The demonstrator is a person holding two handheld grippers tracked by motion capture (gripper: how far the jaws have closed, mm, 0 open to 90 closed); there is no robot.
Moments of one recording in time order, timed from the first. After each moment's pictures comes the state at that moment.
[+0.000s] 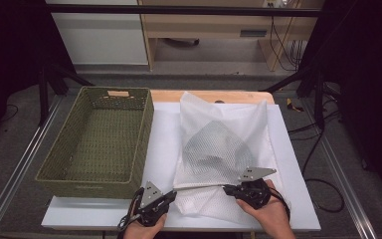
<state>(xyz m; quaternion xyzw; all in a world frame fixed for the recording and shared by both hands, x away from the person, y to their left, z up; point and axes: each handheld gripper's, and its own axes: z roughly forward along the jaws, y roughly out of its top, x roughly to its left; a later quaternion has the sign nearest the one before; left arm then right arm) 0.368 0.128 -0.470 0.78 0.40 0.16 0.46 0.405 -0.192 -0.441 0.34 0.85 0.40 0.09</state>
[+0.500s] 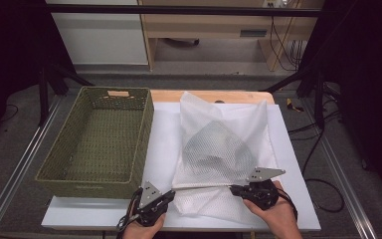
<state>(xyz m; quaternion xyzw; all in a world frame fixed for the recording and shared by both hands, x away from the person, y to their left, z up) 0.368 0.130 -0.471 0.78 0.40 0.16 0.46 0.401 -0.209 -0.438 0.35 0.84 0.40 0.09</state>
